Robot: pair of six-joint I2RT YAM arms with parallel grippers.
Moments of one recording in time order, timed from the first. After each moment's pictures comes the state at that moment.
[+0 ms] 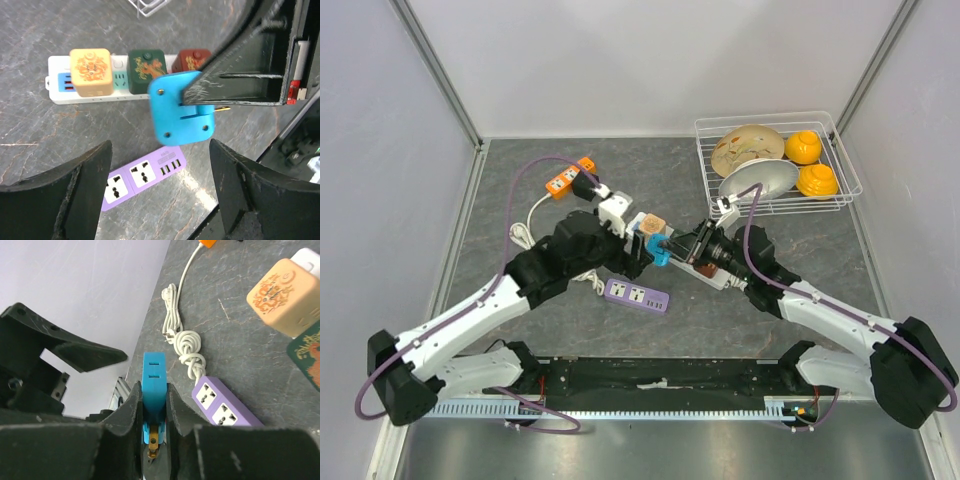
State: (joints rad) left arm -0.86 1.09 0.94 -0.33 -0.02 -0.23; right arm 0.66 1.14 0.56 0.43 -0.24 0.98
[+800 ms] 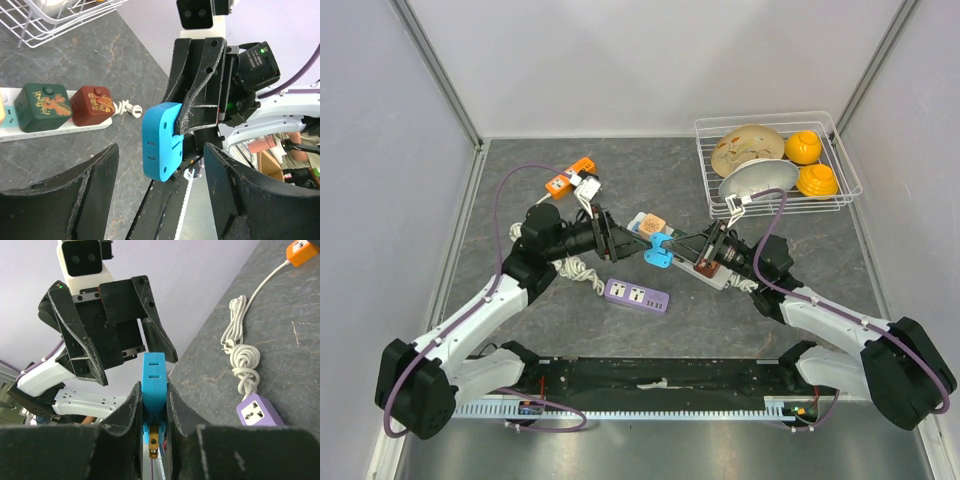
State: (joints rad) left arm -0.51 1.05 0.71 0.25 0.67 -0.71; right arm 0.58 1.13 0.43 0.86 -0.49 1.06
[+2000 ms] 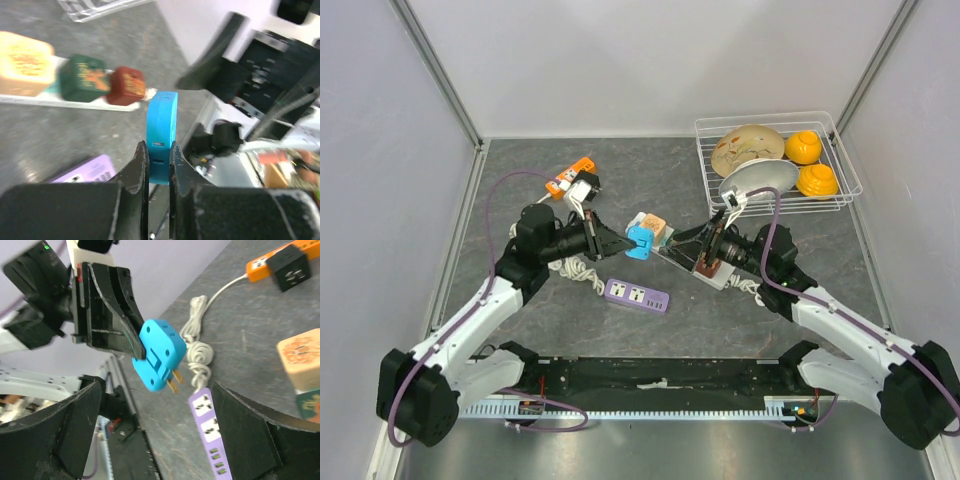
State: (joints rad) left arm -0.44 1.05 0.67 0.21 0.72 -0.74; right arm 0.58 1.04 0.52 0.58 -0.52 0.75
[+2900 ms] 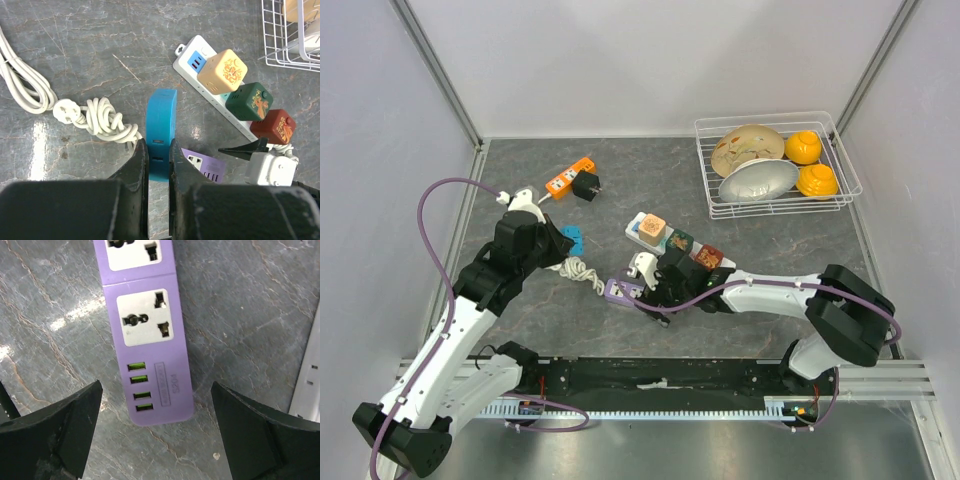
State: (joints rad) left arm -0.42 0.83 0.89 -0.64 -0.13 -0.60; right arm 0.97 1.51 0.75 -0.06 -0.11 -0.11
